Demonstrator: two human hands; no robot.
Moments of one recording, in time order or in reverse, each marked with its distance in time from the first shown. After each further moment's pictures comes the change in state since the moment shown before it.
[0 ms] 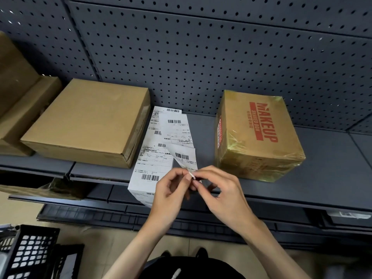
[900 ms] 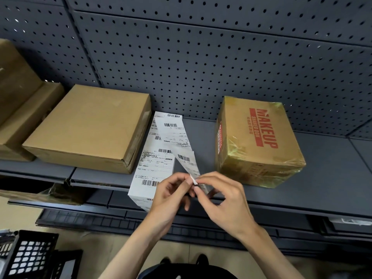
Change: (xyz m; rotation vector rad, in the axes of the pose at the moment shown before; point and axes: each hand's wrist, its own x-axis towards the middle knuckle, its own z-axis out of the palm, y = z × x) left_hand 0.008 0.005 -0.005 -0.184 -0.125 -0.097; right_hand -0.002 0.002 0.000 -0.011 0.095 -0.053
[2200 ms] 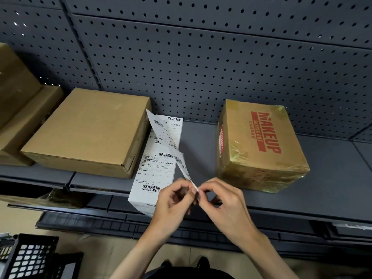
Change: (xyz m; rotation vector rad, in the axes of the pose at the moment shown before) left_hand 0.002 -0.009 -0.004 0.226 0.001 0.115; right_hand 0.003 0.003 0.003 -0.100 -0.023 0.031
